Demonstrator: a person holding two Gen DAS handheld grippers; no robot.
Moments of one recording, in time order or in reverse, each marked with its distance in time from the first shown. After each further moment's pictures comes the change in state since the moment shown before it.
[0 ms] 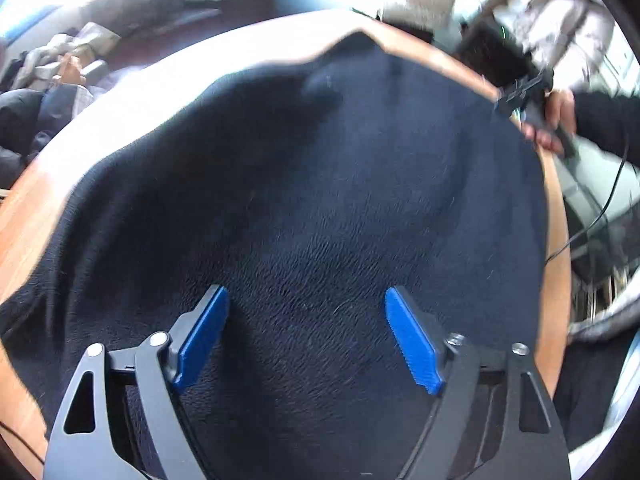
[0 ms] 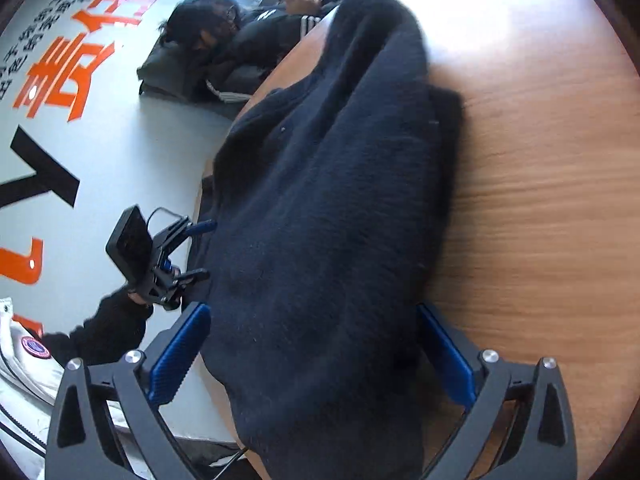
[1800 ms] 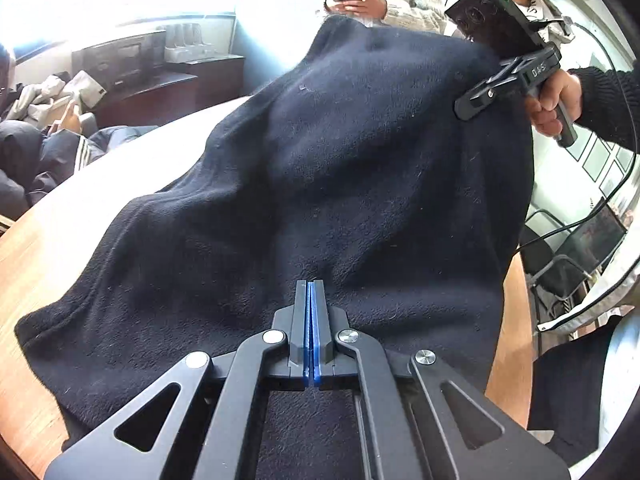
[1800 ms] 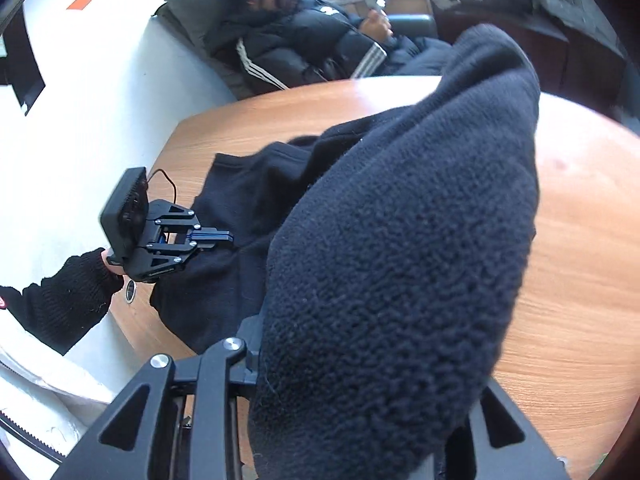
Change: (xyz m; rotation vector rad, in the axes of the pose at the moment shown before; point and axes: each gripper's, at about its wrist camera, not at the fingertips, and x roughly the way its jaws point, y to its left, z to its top) left arm -0.111 0.031 0.014 0.048 -0.217 -0.127; right arm -0.001 0.219 0.011 -0.248 -0.006 -0.451
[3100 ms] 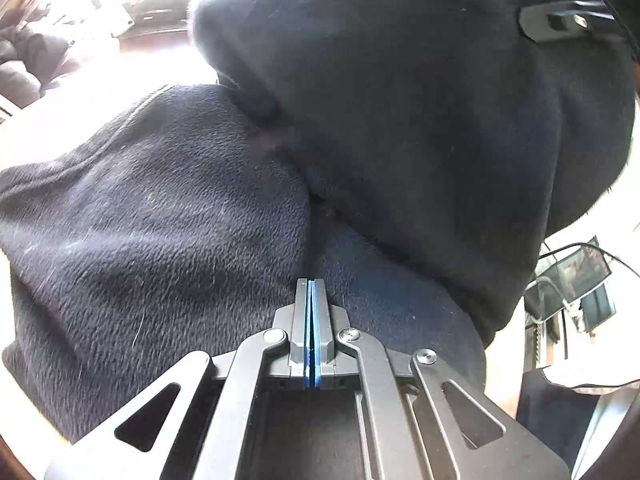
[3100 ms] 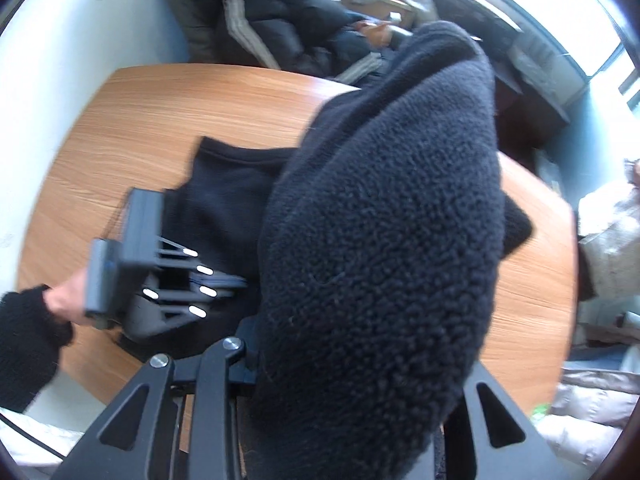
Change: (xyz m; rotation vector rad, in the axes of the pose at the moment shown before) left arm -0.101 0.055 0.026 -0.187 0.048 -0.063; right arm 0.058 0.178 0.079 -0.043 0.145 -0.578
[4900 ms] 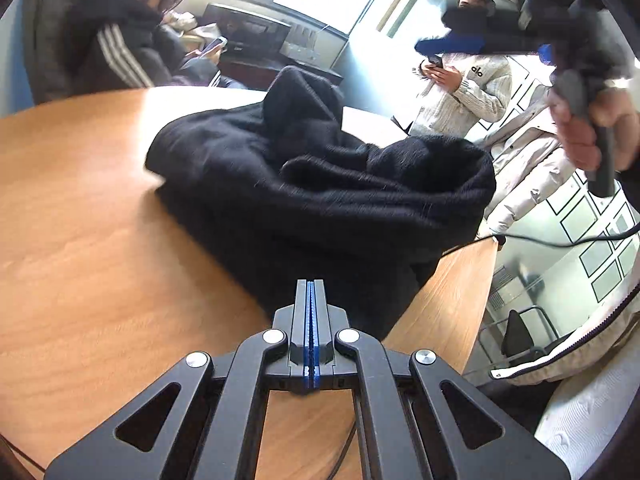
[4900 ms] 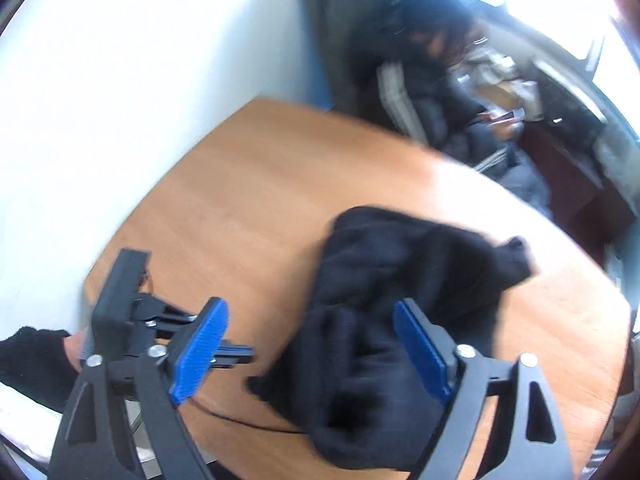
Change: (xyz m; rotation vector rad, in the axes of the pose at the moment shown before) left arm -0.306 -0.019 -0.023 -0.246 -0.228 0.123; right arm -0.078 0.135 -0.020 -0.218 -0.258 0.324
